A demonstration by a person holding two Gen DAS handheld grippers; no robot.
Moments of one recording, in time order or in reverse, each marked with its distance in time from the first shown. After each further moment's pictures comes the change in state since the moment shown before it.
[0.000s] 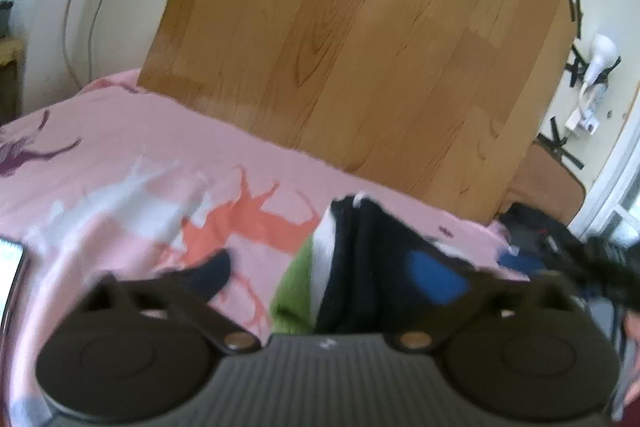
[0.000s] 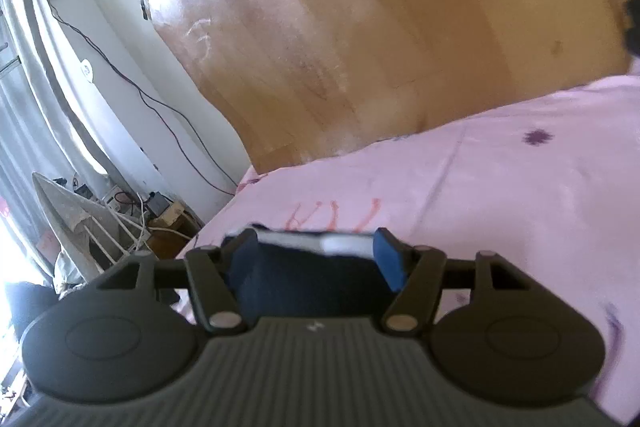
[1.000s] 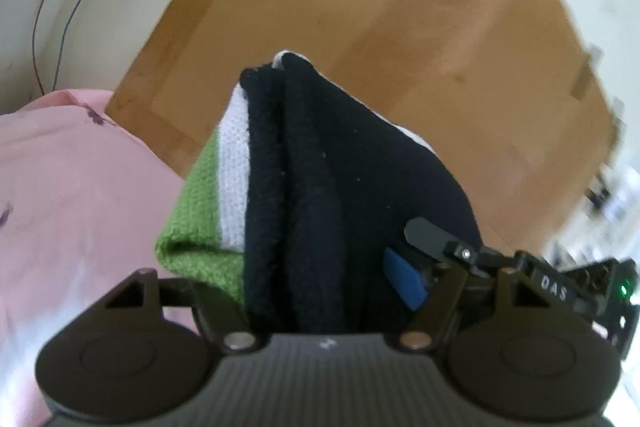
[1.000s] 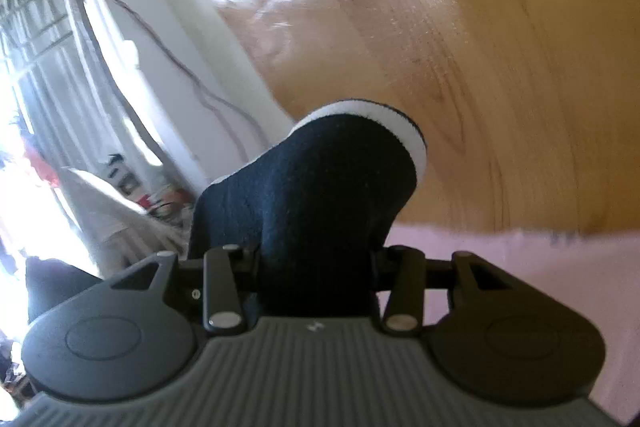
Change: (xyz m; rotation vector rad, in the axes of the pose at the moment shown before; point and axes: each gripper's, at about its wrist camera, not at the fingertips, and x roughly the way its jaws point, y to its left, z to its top) left arm 0.092 0.069 0.123 -0.253 -0.088 -0.080; right arm 0.217 0.070 0.114 -0.141 0.056 0.257
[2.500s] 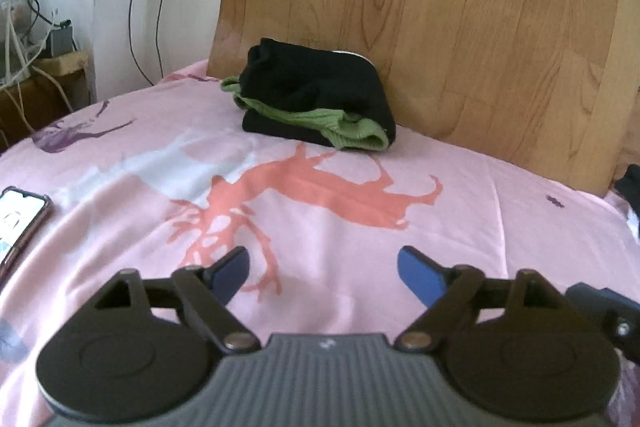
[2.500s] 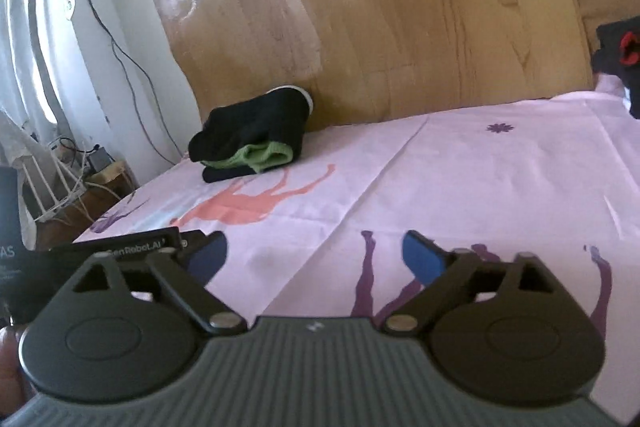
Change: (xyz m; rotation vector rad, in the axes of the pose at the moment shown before) left arm -0.040 -0.078 -0.190 0.315 0.034 0.518; right arm -0.169 0.021 -0.188 -0.053 -0.082 -0.461
